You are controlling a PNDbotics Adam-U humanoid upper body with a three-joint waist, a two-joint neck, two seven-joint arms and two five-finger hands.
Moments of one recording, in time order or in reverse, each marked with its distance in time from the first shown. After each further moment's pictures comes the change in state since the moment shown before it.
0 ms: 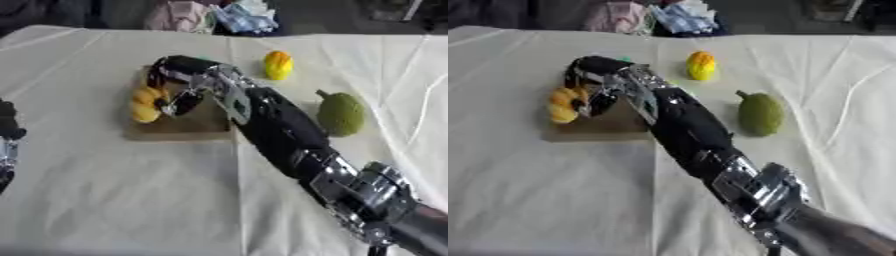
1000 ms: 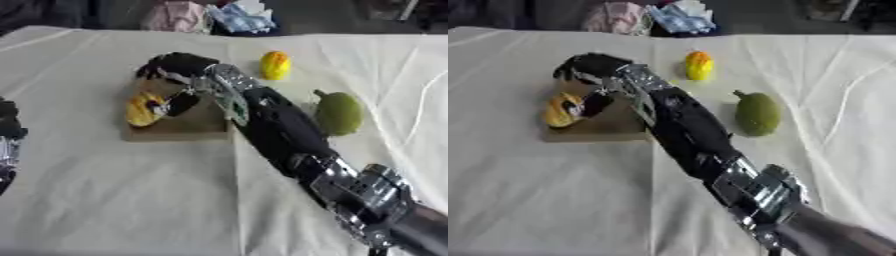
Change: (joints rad) left arm 0.002 0.000 0.000 0.000 -0.004 -0.002 -0.003; right arm -0.028 -0.049 0.013 -0.082 0.017 -0.033 0.010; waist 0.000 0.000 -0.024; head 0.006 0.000
